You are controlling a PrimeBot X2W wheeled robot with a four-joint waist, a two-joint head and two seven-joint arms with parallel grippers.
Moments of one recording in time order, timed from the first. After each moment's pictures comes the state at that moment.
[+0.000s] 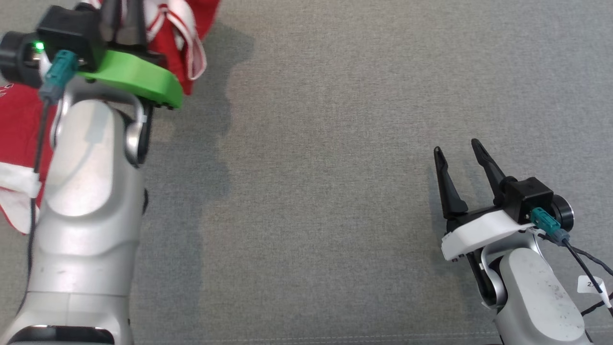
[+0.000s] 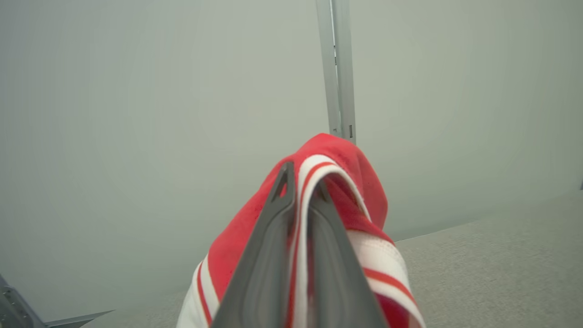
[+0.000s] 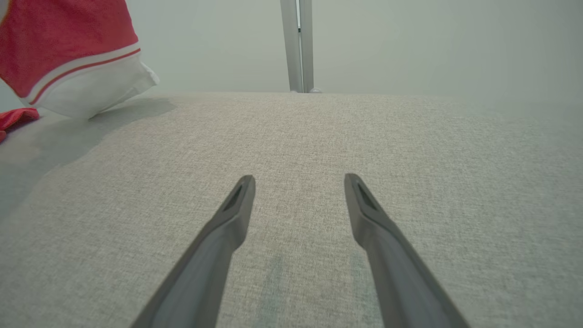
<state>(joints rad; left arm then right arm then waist) -0.91 0.15 -0.14 0.58 -0.13 -0.10 -0.26 -0.32 -0.10 0.12 0.30 0.14 0.13 -0.26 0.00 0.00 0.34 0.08</state>
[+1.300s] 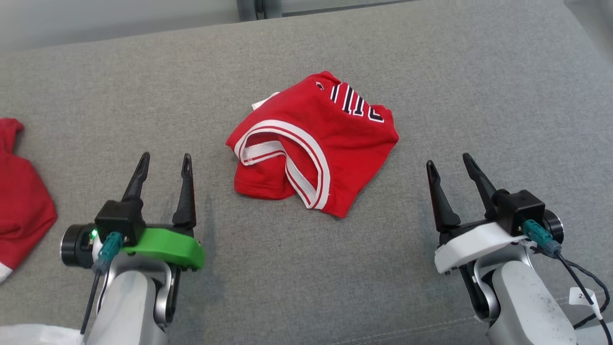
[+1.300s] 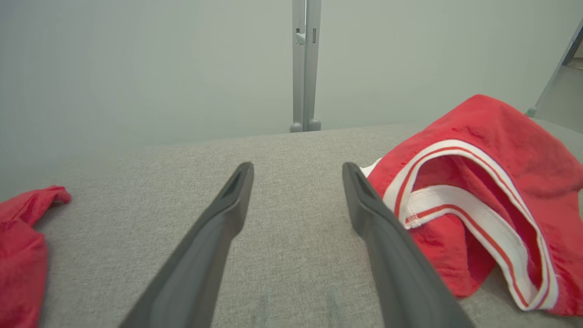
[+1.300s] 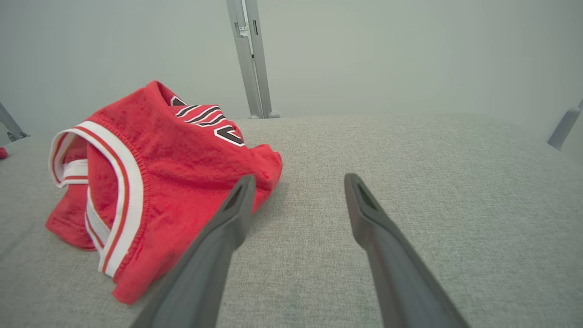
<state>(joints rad) -0.35 0.12 -0.17 0.38 -0.21 -0.02 -0.26 -0.28 -0.07 0.12 0.31 0.16 0.13 -0.26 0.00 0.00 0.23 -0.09</state>
